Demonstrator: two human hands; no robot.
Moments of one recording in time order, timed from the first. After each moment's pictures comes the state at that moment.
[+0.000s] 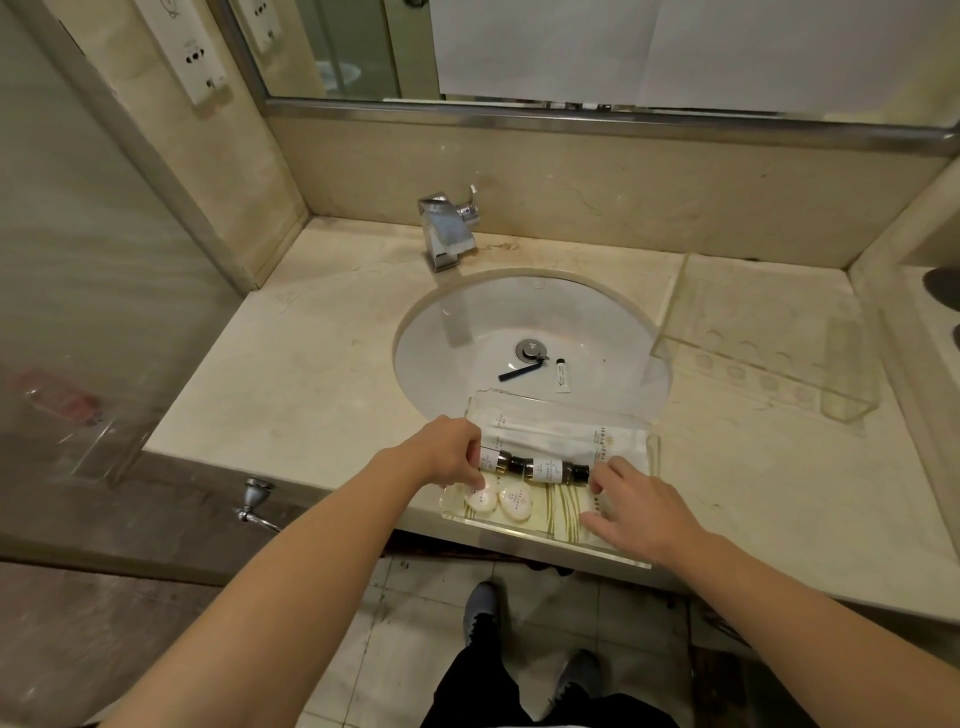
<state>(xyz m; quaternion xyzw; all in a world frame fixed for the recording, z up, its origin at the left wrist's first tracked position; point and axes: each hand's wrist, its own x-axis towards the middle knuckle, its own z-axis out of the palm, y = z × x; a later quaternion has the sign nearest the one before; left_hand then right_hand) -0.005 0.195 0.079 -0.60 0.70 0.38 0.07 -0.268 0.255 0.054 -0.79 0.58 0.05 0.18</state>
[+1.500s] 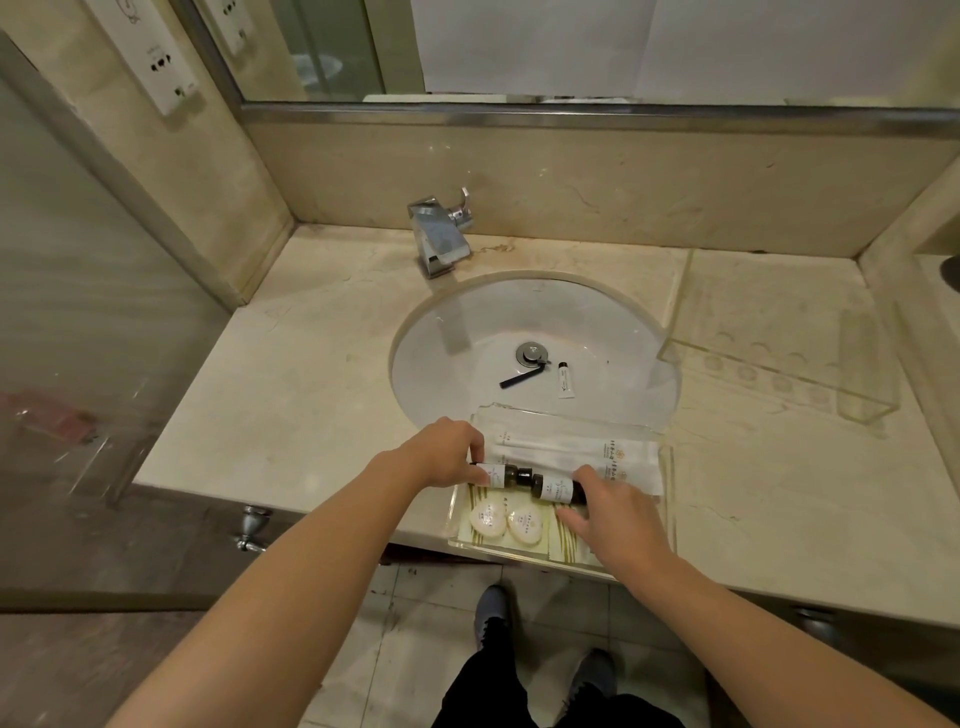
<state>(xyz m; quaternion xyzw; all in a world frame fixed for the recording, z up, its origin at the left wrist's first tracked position) 0.004 0.163 0.069 -0.56 0.76 0.32 0.10 -0.223 0.249 0.041 -0.75 0.64 -0.04 0.16</state>
